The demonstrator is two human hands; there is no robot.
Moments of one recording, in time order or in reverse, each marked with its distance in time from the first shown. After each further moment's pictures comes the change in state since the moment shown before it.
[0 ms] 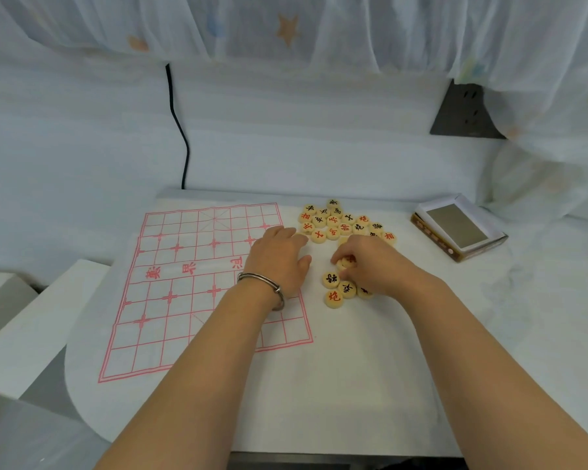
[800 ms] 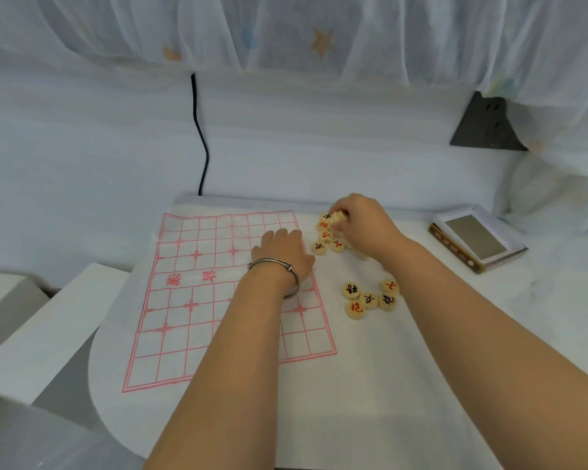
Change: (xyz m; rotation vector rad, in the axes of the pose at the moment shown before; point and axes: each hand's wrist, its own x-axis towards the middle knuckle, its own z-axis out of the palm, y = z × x) left_hand 0.022 -0.023 -0.011 -0.081 -0.132 -0.213; right_hand 0.065 -0.033 -0.019 0.135 0.267 0.013
